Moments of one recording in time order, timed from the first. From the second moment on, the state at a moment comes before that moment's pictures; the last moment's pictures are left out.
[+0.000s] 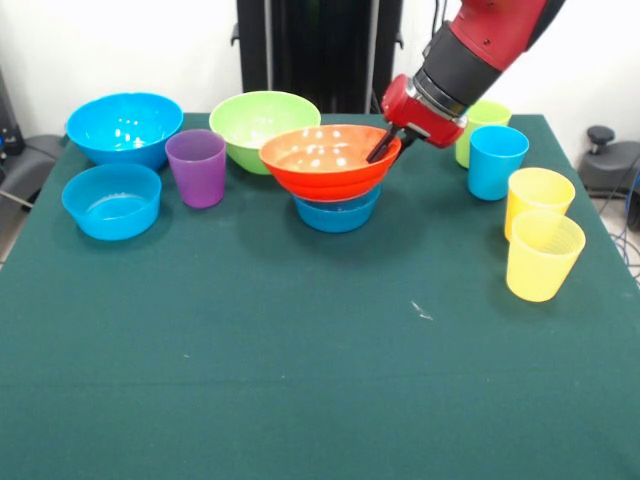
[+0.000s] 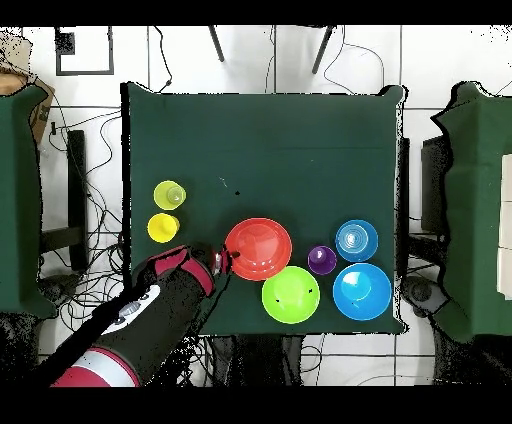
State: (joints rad) arm 0.49 -0.26 -0.54 1.65 -0.07 0.37 2.09
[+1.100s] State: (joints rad) arm 0.48 -0.26 -0.53 1.65 -0.06 0.37 2.09
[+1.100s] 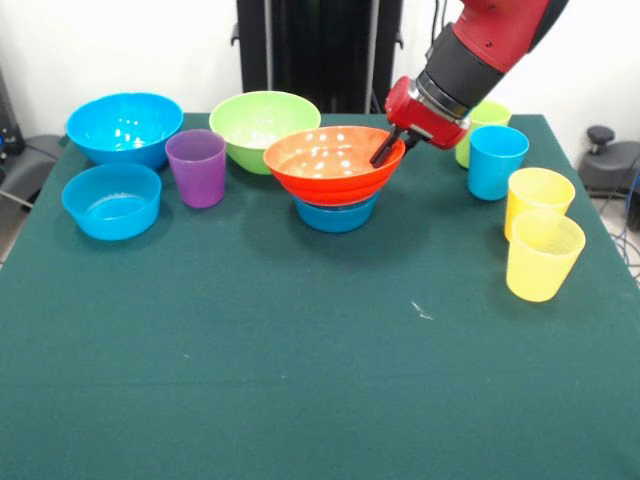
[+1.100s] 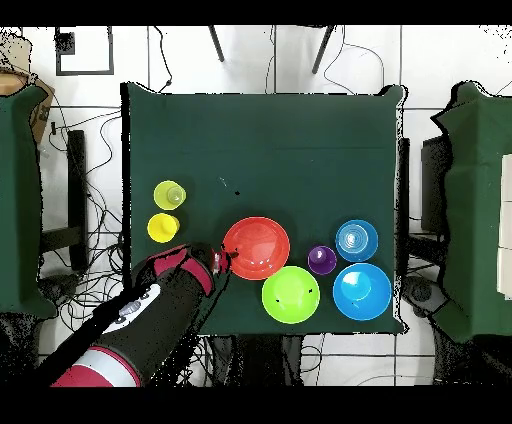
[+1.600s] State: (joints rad) arm 0.48 -0.26 -0.53 1.65 -0.06 0.39 2.09
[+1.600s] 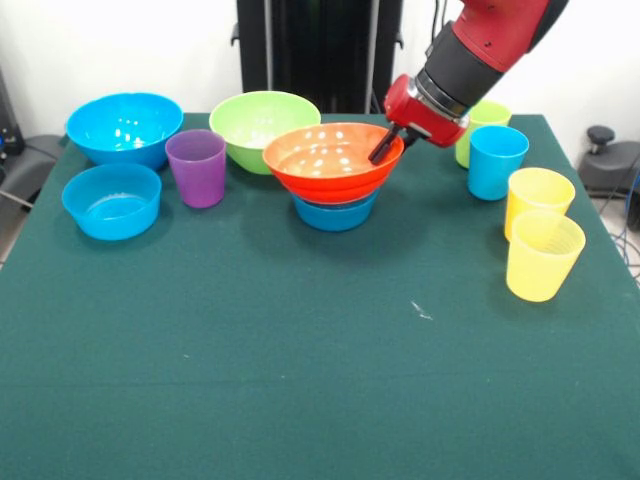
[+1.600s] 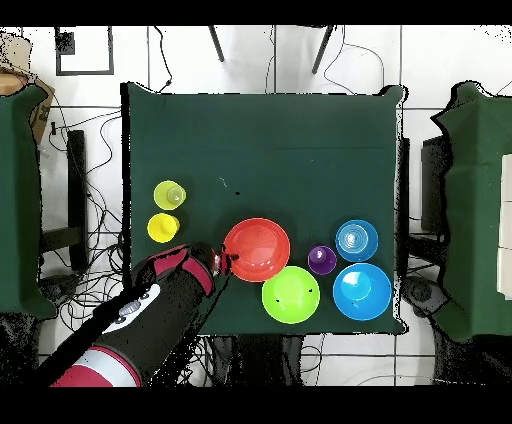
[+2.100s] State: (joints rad) arm 0.48 -0.26 -0.53 1.65 -0.06 0.40 2.09
